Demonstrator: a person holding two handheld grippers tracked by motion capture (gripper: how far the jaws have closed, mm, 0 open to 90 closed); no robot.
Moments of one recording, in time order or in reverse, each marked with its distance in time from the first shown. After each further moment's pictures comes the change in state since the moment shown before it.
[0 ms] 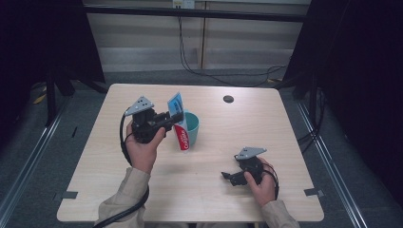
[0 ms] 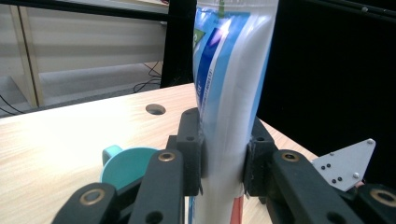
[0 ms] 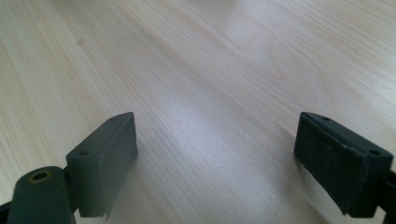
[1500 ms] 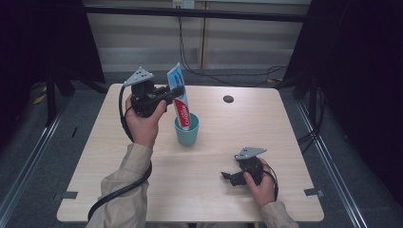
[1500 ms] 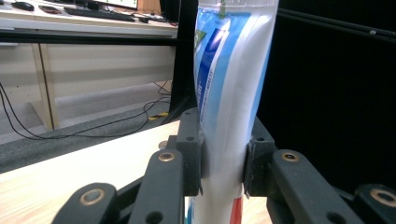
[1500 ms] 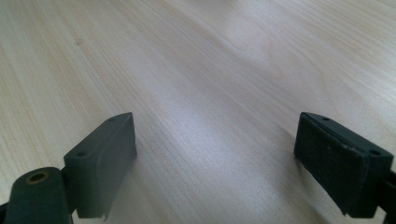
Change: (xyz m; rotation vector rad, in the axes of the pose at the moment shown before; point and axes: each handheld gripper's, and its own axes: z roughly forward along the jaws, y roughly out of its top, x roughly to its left) left arm 0.008 0.063 0.012 -0.048 0.033 0.041; right arm 0.000 0.000 0.000 -0.003 -0.007 0.000
